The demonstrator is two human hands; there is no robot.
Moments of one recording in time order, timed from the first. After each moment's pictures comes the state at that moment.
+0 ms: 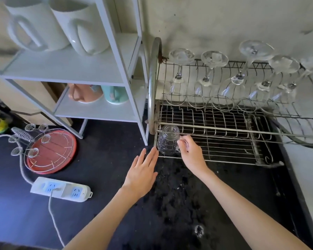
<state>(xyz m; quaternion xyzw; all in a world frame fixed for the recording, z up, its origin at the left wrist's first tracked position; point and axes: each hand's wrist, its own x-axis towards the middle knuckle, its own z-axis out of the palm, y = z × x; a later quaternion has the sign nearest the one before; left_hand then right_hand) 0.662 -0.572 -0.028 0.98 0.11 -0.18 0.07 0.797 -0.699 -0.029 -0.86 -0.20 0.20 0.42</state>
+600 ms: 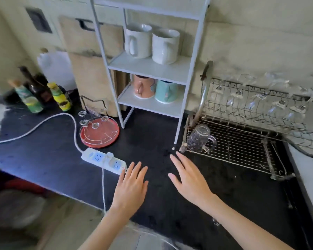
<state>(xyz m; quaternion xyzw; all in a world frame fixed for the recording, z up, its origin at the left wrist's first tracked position) 0.471 -0.564 -0.007 0.96 0.26 0.07 0.05 0.624 -0.697 0.017 -0.85 -0.50 0.08 0.14</state>
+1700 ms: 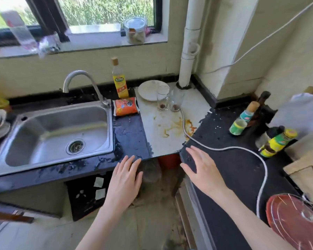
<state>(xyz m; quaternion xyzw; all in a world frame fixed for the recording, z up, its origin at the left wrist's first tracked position) 0.046 -0.287 0.017 0.68 0.72 0.13 0.02 0.283 -0.209 0.045 -0.55 -0.80 0.20 0.13</state>
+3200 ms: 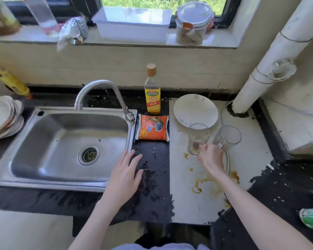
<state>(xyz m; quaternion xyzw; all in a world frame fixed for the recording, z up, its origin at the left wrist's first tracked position) -0.080 -0.083 -0.004 0.55 0.81 0.15 0.14 0.114 0.109 -0.019 -0.66 -0.68 0.30 0.12</state>
